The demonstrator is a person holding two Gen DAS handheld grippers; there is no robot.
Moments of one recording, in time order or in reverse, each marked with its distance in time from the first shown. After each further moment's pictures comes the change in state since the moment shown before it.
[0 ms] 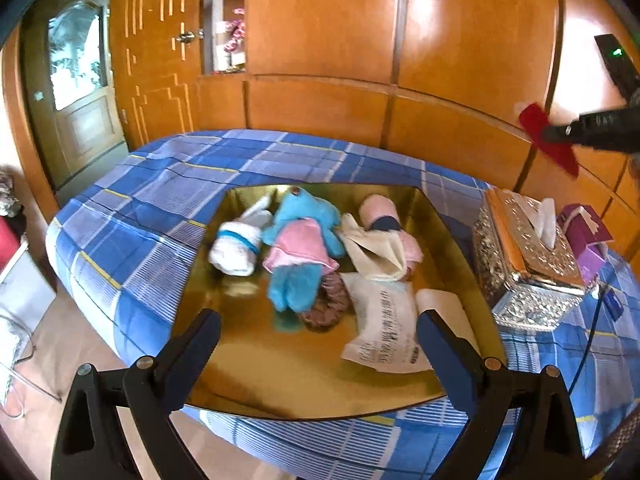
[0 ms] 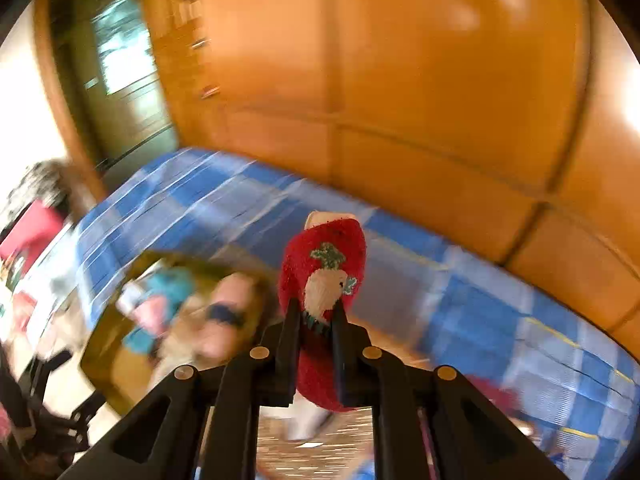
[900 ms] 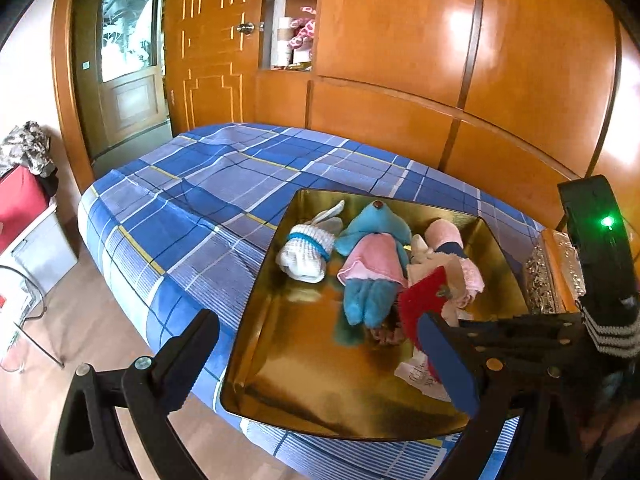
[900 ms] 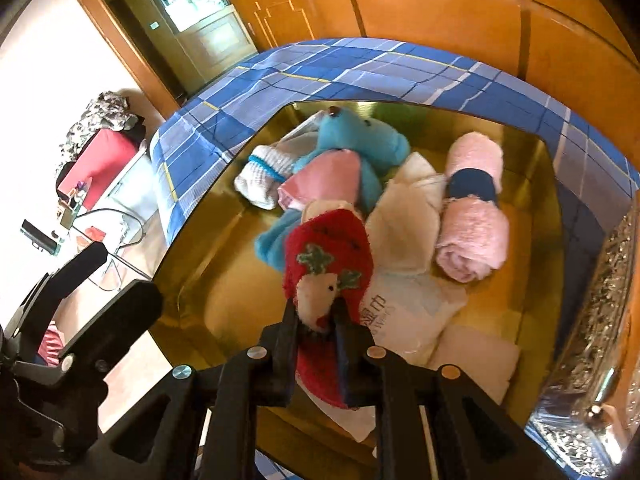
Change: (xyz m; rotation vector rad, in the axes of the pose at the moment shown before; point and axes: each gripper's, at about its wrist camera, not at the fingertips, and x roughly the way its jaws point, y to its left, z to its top) left arm 0.008 0.052 0.000 -0.149 -0.020 0.109; right arm 0.128 0.168 -0.088 -0.038 0.246 0.302
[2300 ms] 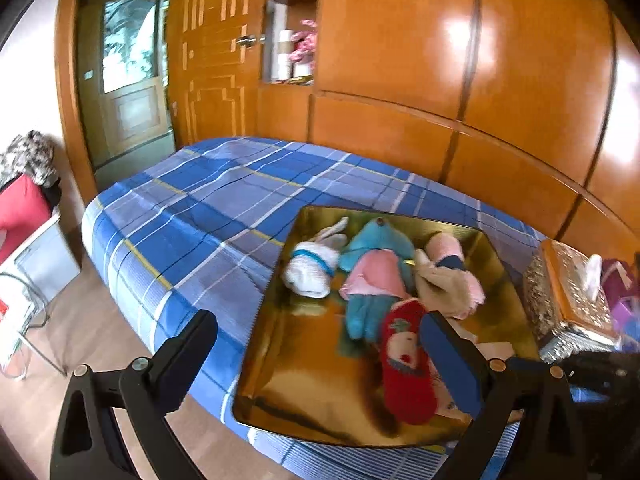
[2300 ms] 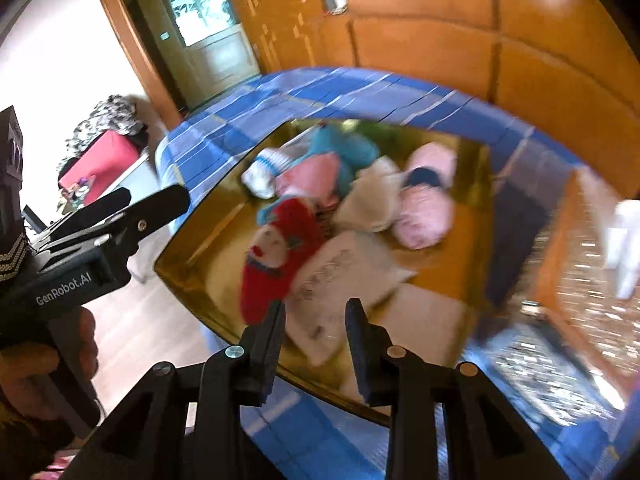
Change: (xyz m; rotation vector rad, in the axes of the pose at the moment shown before) left arm -0.011 0.000 0.006 0.024 -0.051 -0.006; right arm -0.067 -0.001 -0.053 -0.053 -0.125 -0.083
